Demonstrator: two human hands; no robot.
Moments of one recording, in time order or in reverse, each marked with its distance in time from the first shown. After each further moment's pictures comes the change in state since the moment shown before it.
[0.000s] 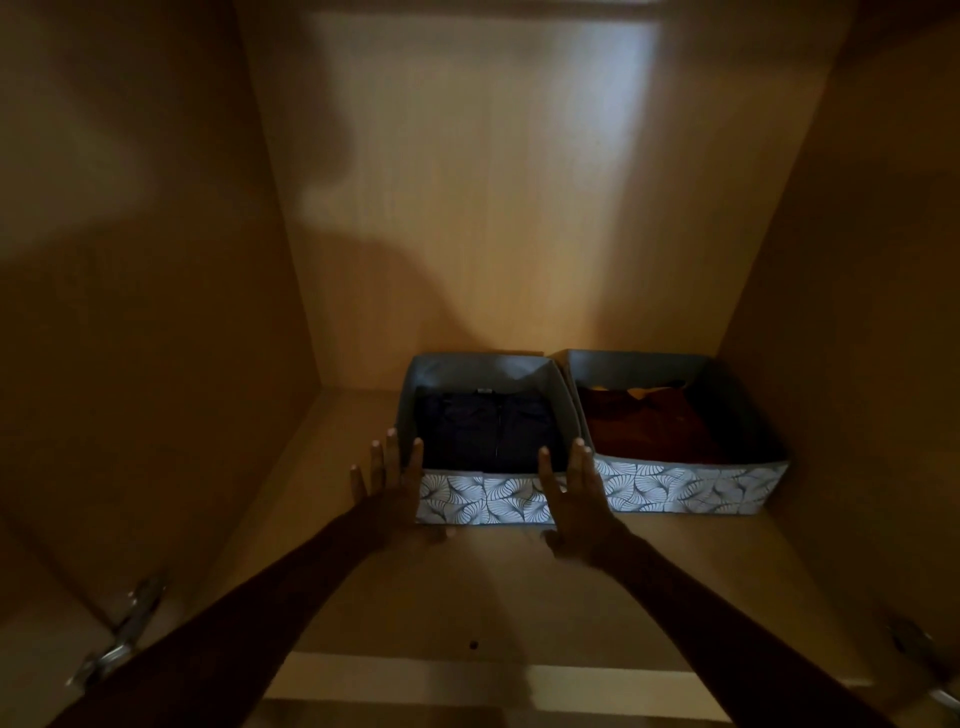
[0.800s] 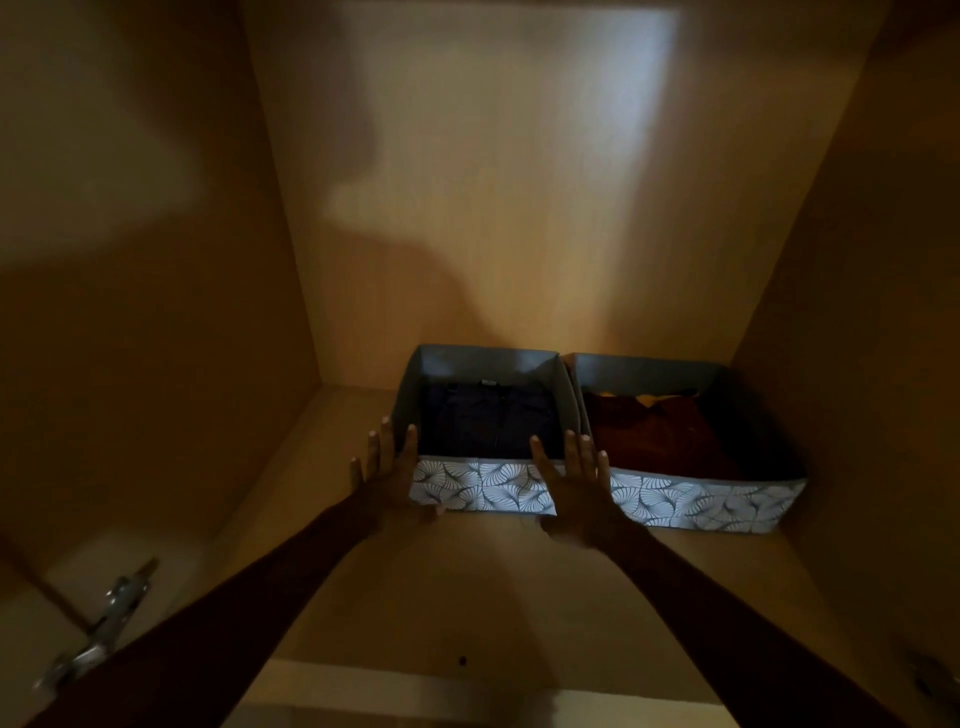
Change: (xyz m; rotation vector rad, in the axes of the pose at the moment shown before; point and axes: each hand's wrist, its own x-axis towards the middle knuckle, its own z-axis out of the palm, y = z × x) left_hand 0.027 -0.002 -0.004 -0.131 0.045 -0.016; right_hand 0.040 0.017 -0.005 -0.072 -0.003 0.001
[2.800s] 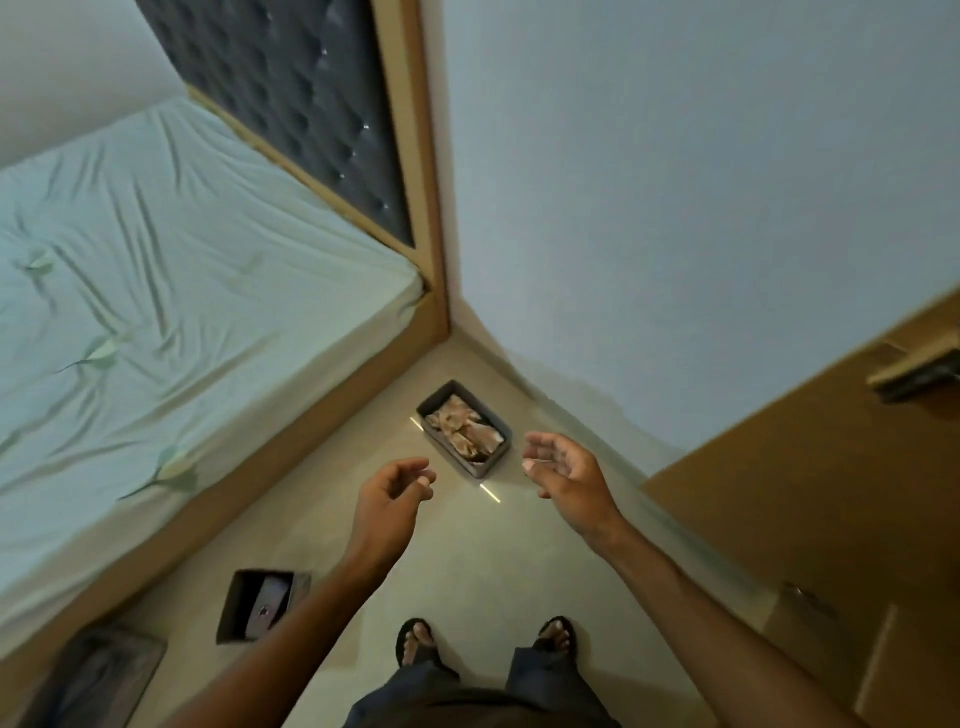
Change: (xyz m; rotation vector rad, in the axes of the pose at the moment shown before) left_hand -0.751 0.311 0.383 -1.190 1.957 -1.853; right_hand -0.618 -0.287 0.154 0.432 -1.521 -1.306
